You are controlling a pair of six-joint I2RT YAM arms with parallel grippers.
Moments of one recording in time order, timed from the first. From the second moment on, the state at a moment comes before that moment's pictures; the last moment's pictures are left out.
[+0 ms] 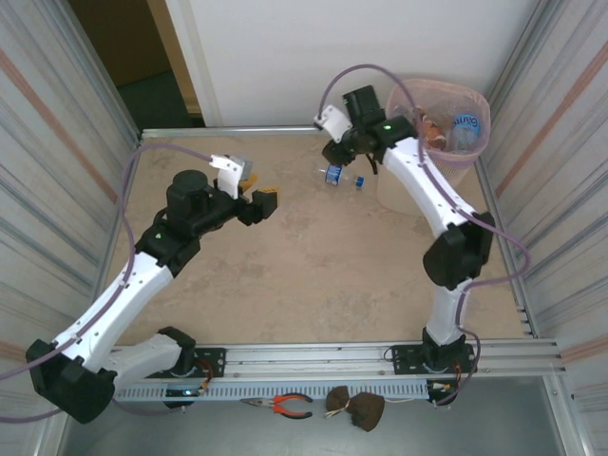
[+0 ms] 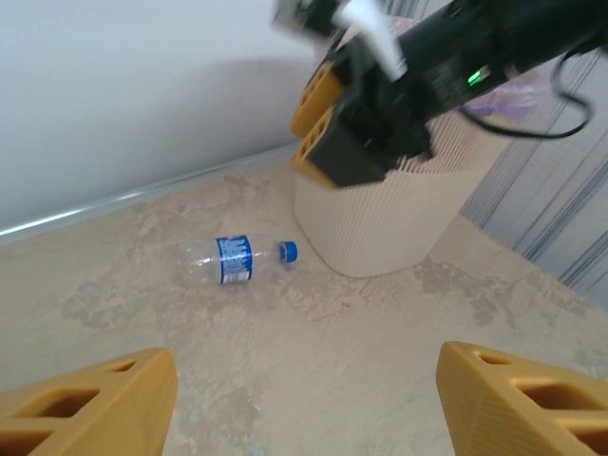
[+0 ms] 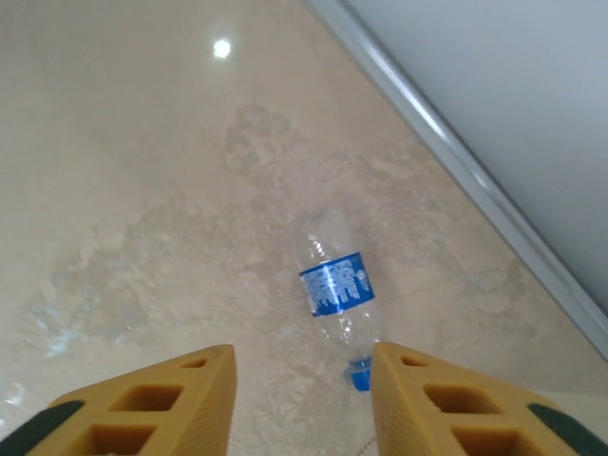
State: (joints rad) left arm -0.49 1.03 0.98 -0.19 0.28 -0.12; right arm 0.47 1.94 2.01 -0.89 -0.05 -0.49
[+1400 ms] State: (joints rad) left arm -0.48 0.96 0.95 -0.35 0.26 -0.14; right arm 0.43 2.66 2.48 -0.88 -0.06 -0.70
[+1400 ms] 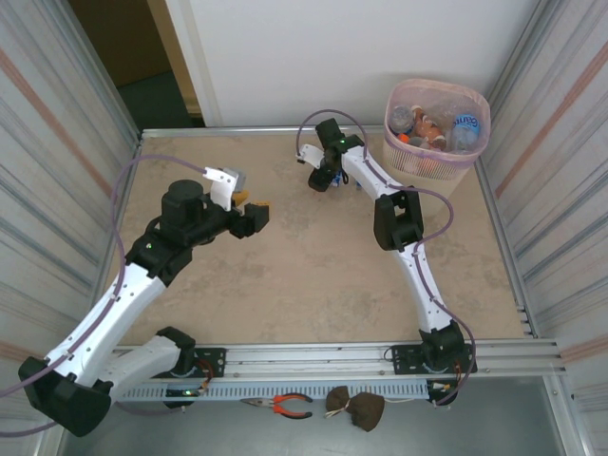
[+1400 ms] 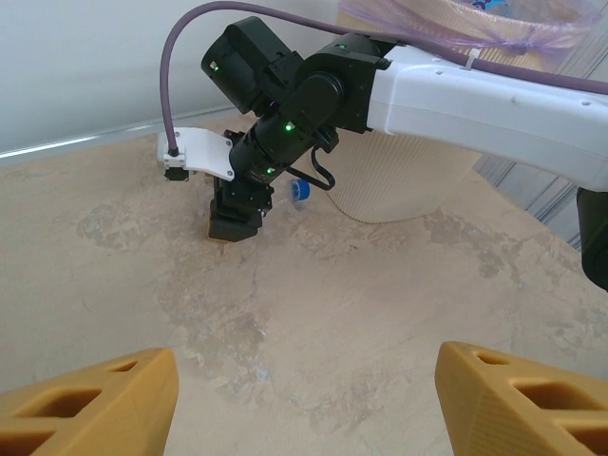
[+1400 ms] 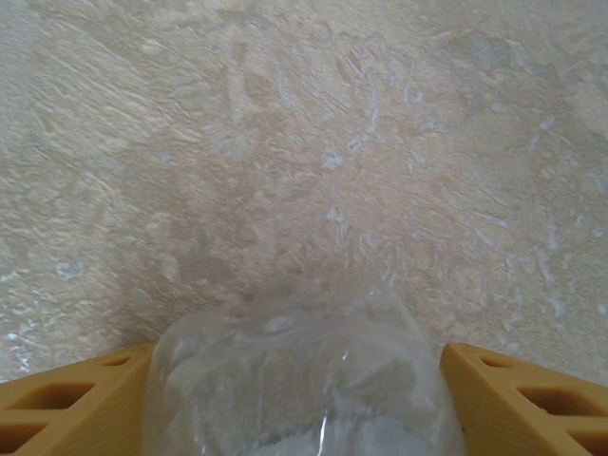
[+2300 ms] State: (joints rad) left arm -0.48 0.94 0.94 -0.34 0.26 -0.14; right arm 0.44 2.44 2.37 -0.92 -0.21 -0.43
